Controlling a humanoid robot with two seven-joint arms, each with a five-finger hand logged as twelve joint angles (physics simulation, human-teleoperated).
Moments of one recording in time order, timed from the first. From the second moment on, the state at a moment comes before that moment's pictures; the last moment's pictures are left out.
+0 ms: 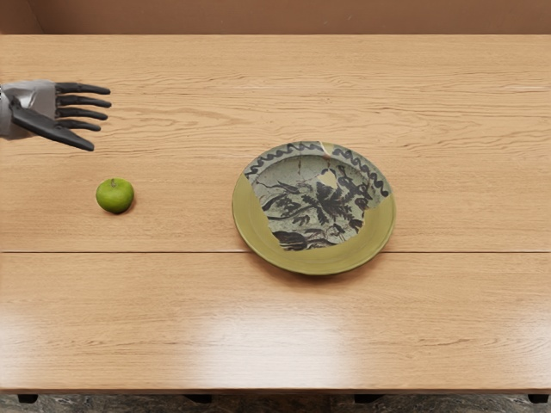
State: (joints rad) left arm -1.15 0.83 -0.16 -0.84 0.12 -0.61 0.10; right arm 0.01 0.00 0.08 0.20 0.14 -0.08 0.12
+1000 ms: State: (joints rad) left arm -1.61 0.84 0.38 -1.14 0.26 -0.32 0.48; right arm 0.02 0.00 0.08 0.20 0.14 -0.08 0.12
